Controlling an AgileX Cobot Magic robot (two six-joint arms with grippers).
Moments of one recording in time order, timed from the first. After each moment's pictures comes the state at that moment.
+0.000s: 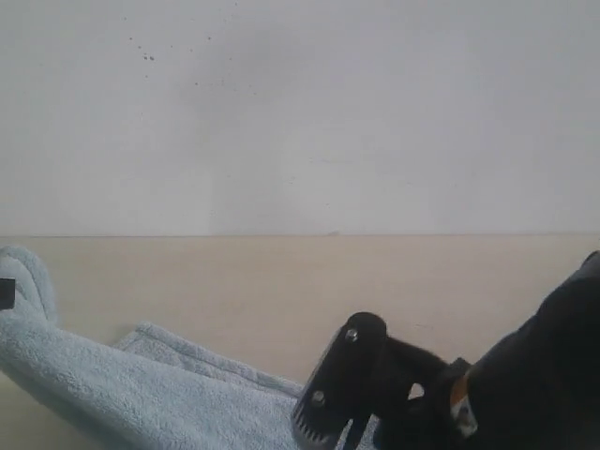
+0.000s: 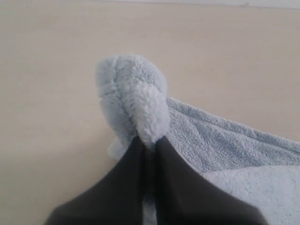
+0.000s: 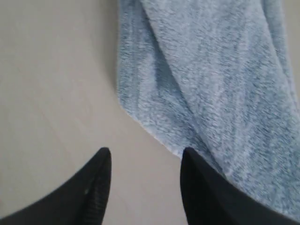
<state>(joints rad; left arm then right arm) -0.02 1.13 -0.62 -0.69 0.30 0.61 0.85 1.38 -0.79 0.13 0.65 -0.38</state>
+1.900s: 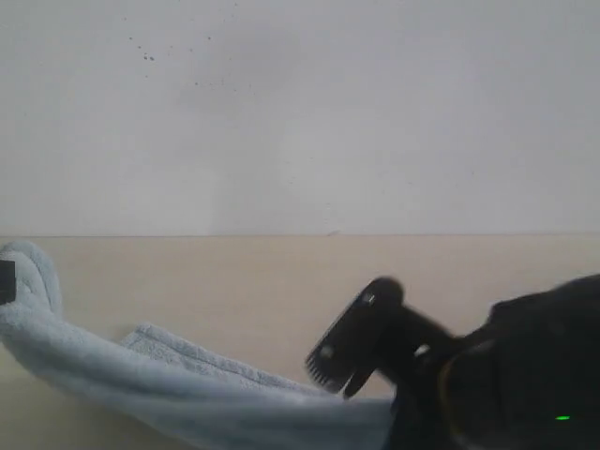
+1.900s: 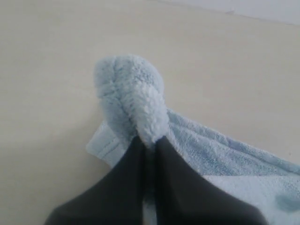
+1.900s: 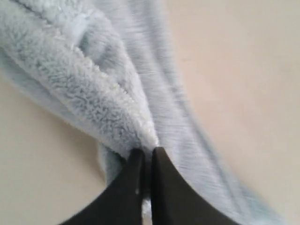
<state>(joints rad) -0.02 1.09 -0.62 -0.82 0.33 0.63 0.95 1.44 -0.77 -0.76 0.62 0.59</state>
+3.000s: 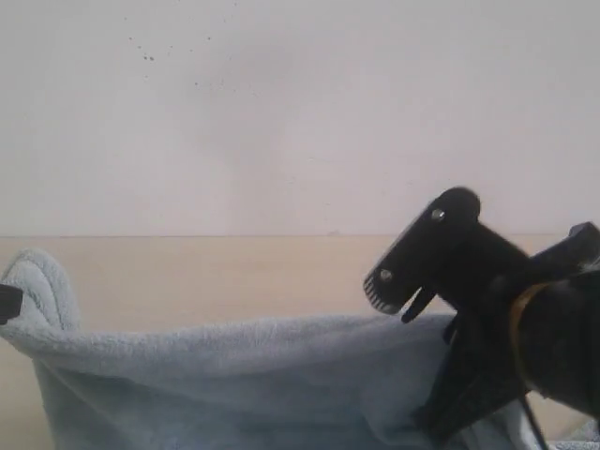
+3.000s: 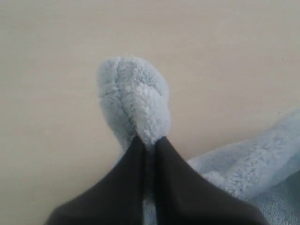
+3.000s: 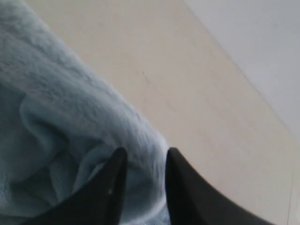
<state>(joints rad) -0.02 1.06 -0.62 -0.80 0.44 0.76 0.96 1.31 -0.77 -1.06 0.83 0.78</state>
